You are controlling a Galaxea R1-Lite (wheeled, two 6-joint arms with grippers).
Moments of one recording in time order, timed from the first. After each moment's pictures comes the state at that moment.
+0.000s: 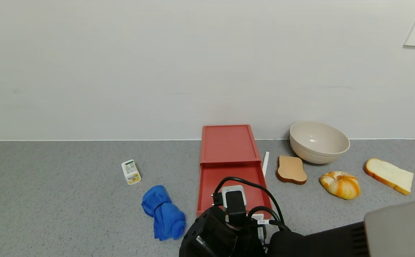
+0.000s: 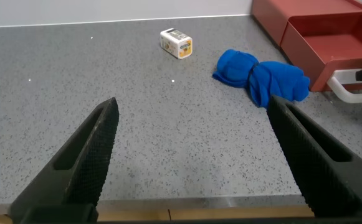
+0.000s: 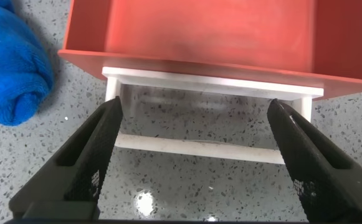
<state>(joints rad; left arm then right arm) 0.00 0.00 0.00 0.01 0.01 0.00 1.07 2.14 -1.19 -0.02 -0.72 0.74</state>
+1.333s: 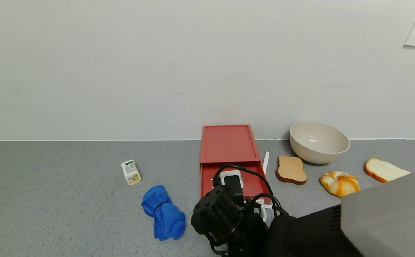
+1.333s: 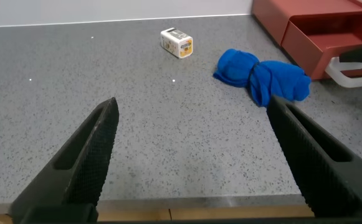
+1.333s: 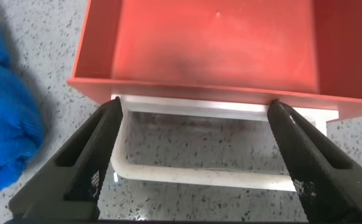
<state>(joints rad) 0.00 0.00 0.00 0.01 0.01 0.01 0.98 2.19 -1.20 -0.25 -0.71 0.53</state>
